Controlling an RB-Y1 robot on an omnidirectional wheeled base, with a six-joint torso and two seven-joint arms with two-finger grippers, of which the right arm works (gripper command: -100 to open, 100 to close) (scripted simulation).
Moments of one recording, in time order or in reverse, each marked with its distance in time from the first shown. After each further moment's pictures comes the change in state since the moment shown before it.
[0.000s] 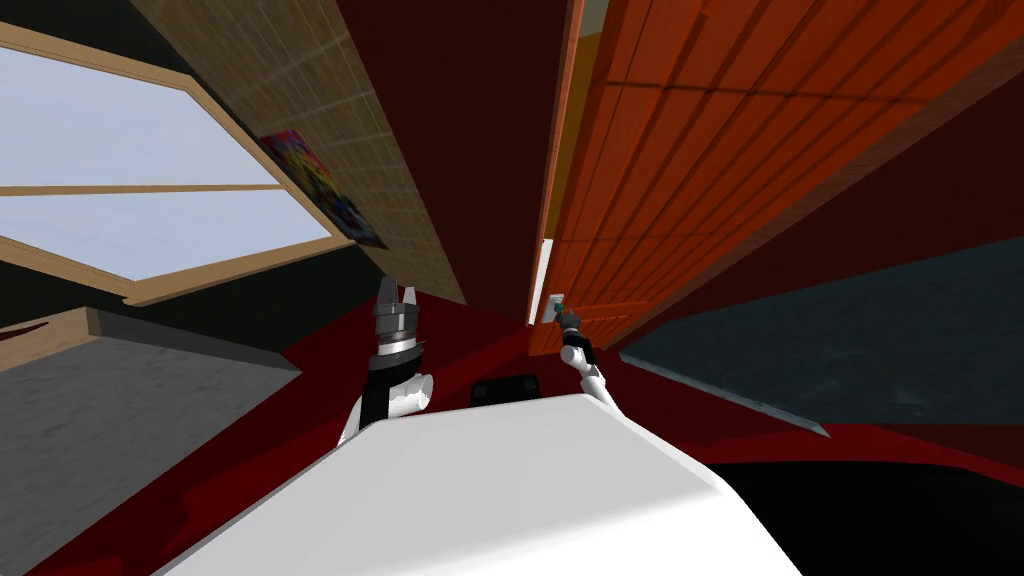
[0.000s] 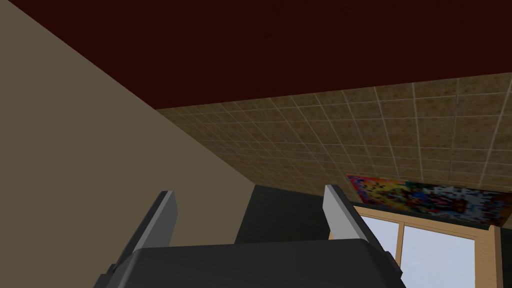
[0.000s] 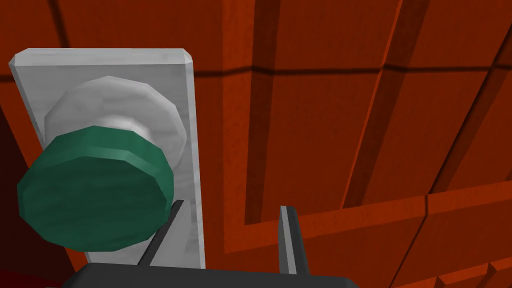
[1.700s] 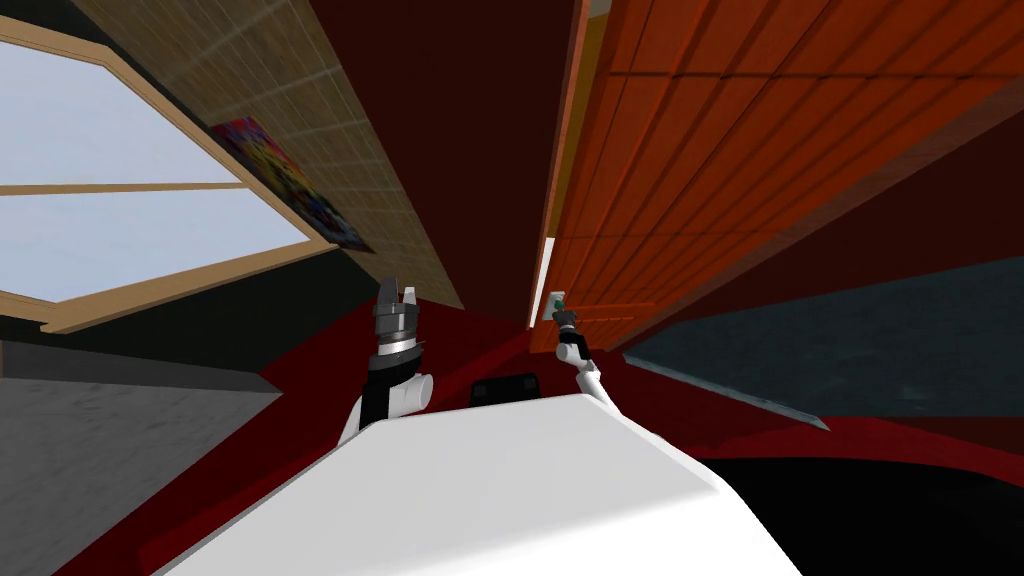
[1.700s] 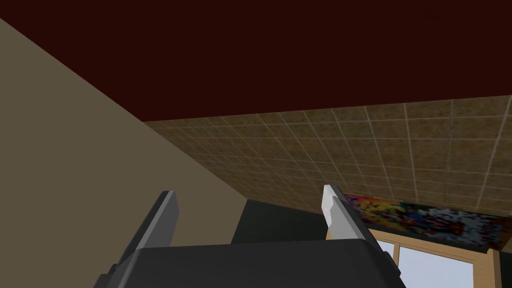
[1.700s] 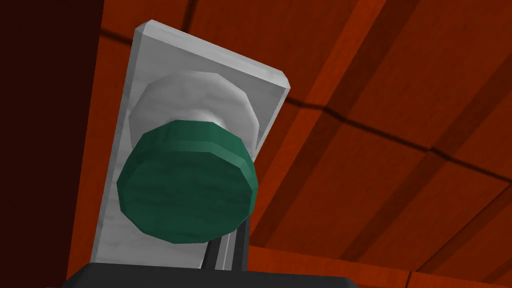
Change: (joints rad) arm -0.053 0.019 0.001 0.052 0.169 -0.045 0.207
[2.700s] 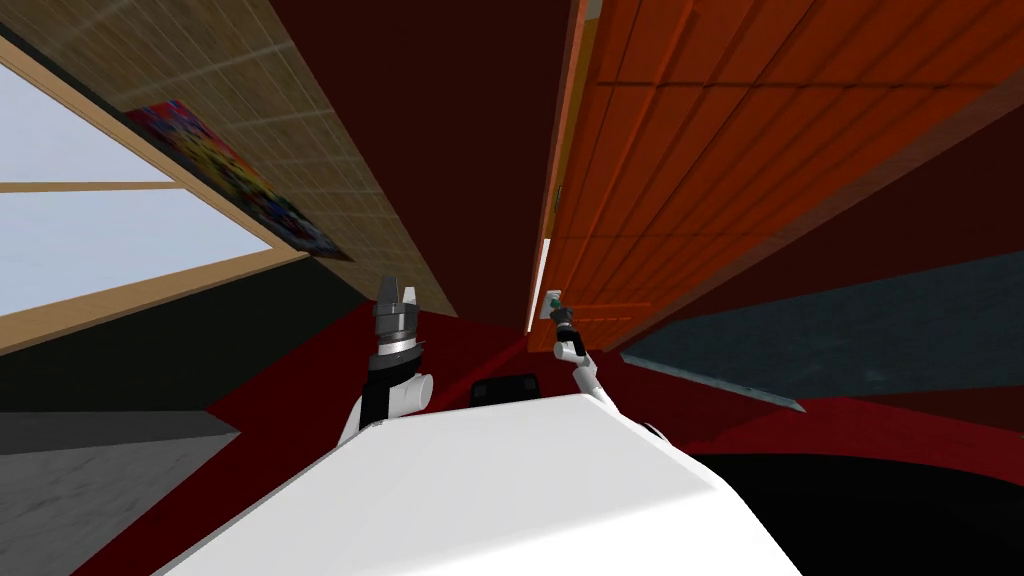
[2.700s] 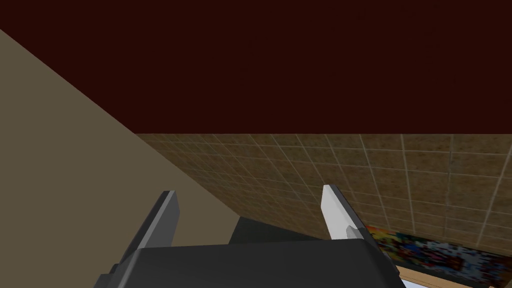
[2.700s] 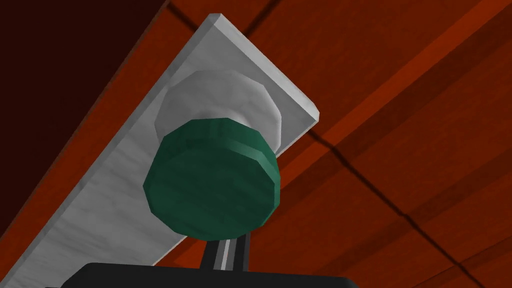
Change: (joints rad) arm -0.053 0.012 -0.014 0.069 0.162 -0.017 0.211
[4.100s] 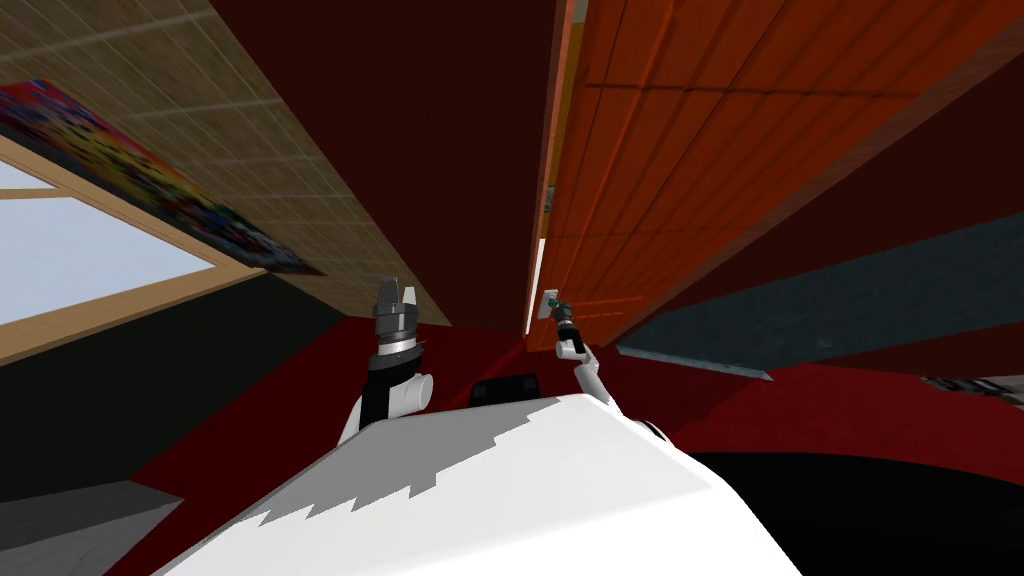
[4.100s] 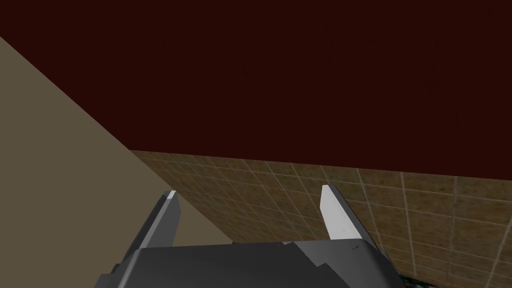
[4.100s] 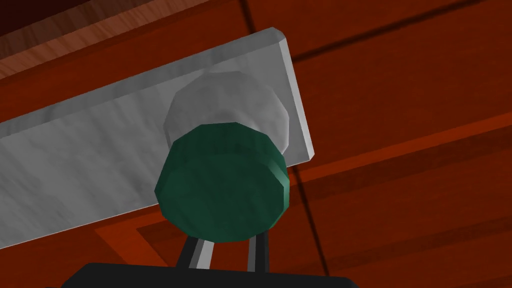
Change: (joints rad) arm -0.019 -0.001 -0.042 0.007 0.255 -0.015 0.270
